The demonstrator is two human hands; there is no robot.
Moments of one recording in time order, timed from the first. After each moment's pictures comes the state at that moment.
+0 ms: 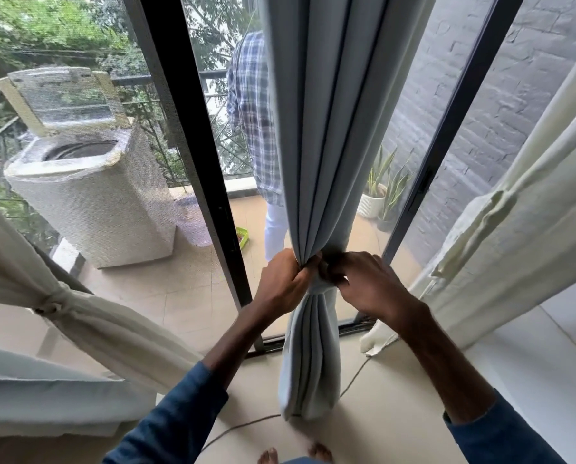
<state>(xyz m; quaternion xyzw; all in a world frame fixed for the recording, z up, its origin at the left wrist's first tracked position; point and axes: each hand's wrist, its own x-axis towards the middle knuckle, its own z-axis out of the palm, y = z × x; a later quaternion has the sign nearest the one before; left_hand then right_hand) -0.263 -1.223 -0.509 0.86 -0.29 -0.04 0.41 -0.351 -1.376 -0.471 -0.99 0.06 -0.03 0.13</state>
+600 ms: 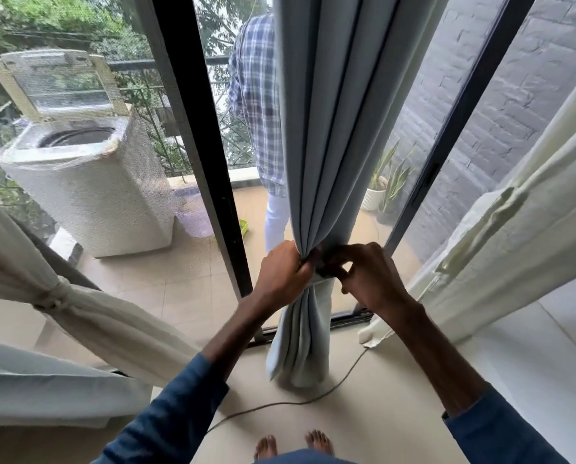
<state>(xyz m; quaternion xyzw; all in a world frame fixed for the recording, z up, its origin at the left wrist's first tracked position) -0.257 -1.214 -0.507 0.88 -0.31 -0.02 0.35 -0.349 -1.365 -0.472 -0.97 0.10 -0.10 0.22</state>
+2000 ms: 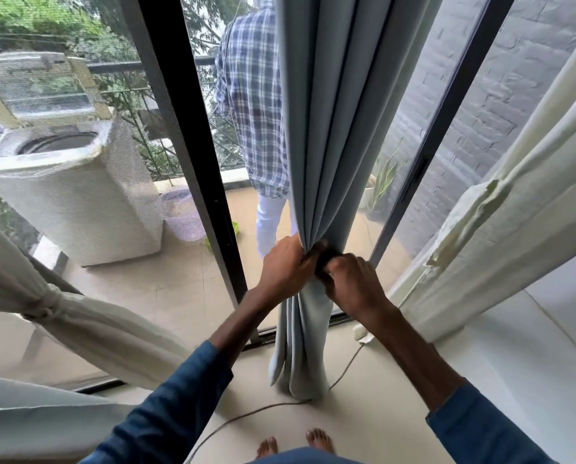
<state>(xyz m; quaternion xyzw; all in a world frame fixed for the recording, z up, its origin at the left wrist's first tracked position) -0.250 -1.228 -0.500 0.89 -0.31 -0.04 0.34 -0.342 -1.344 -0.504 -0.98 0.11 -0.09 0.10</state>
